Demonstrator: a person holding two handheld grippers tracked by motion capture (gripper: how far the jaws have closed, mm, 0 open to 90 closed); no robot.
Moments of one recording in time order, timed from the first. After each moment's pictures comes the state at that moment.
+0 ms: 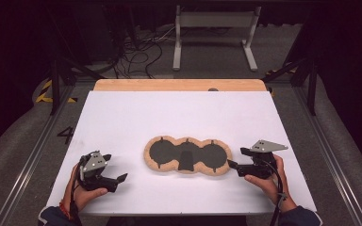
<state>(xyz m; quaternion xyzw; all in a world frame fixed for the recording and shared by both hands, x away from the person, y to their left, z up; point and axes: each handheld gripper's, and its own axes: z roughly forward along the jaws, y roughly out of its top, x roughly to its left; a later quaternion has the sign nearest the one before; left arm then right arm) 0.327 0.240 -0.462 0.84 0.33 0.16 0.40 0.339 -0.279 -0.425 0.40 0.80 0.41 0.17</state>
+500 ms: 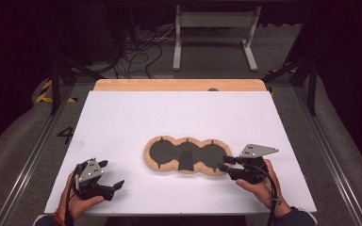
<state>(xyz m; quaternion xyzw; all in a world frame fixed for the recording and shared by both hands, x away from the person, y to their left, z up) 0.308 0.244 -0.465 0.84 0.32 0.18 0.39 0.324 -0.246 -0.414 0.34 0.82 0.43 0.12</state>
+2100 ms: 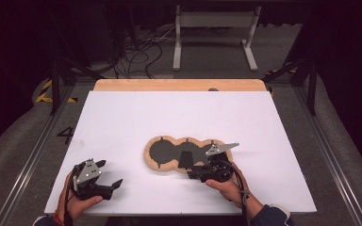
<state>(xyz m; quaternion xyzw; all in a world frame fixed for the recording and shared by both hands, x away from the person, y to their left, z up) 0.308 0.249 -0.466 0.83 0.33 0.19 0.40 0.347 -0.170 -0.445 0.36 0.83 0.43 -0.04</state>
